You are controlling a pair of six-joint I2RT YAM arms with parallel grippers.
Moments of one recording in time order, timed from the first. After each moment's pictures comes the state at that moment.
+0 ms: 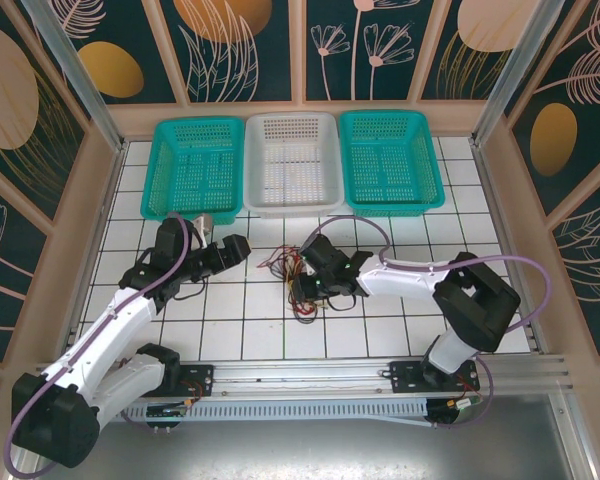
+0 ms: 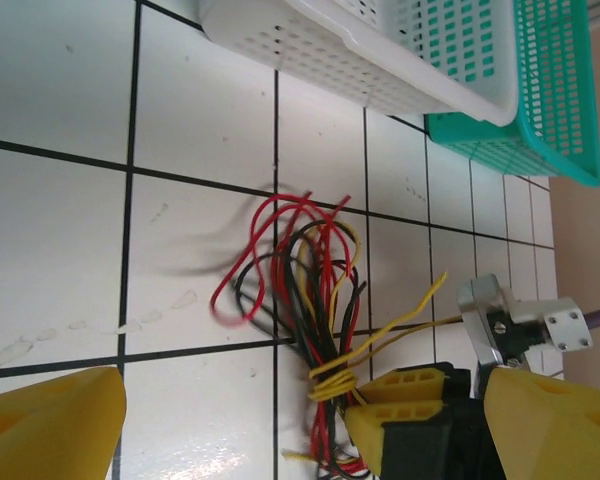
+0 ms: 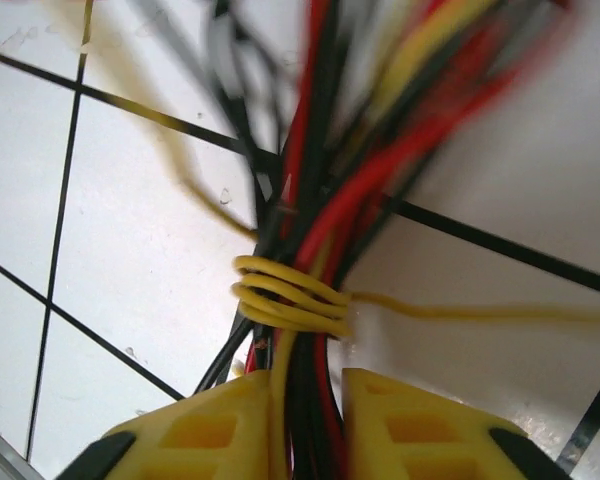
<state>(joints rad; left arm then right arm) -0.35 0.94 0.62 -0.38 0.38 -0.76 0.94 1.59 0.85 -0.28 -0.18 0.65</state>
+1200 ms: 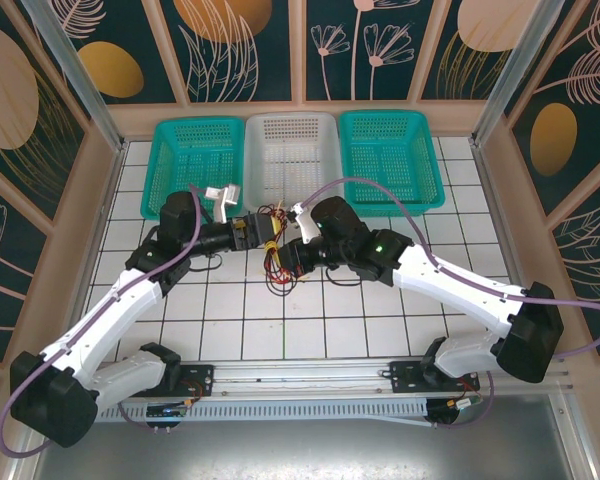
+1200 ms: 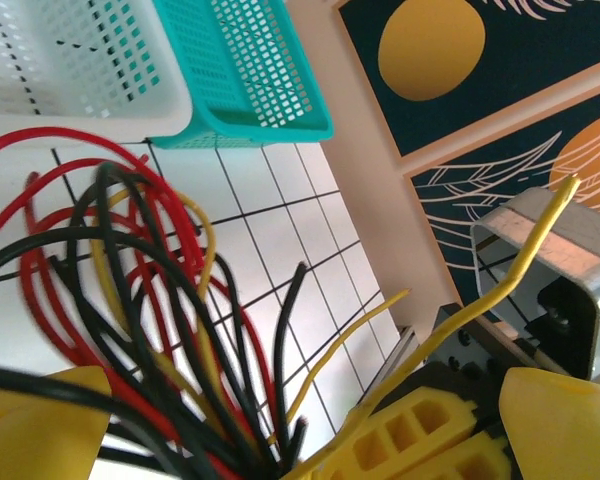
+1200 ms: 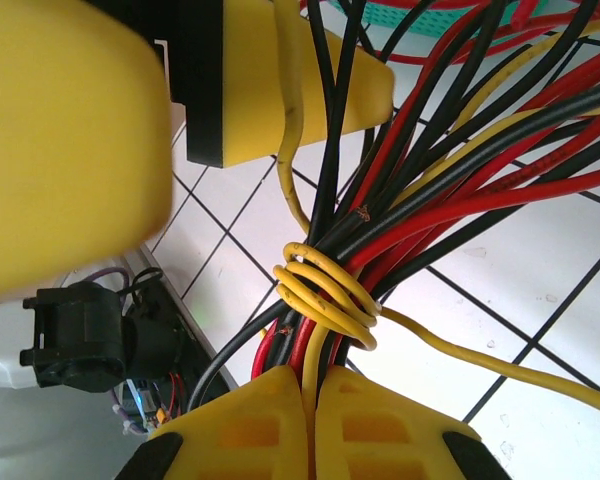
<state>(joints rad) -0.44 1.05 0.80 -0.16 0.65 -0.75 0.96 1.33 1.10 -0.40 -0.30 0.51</state>
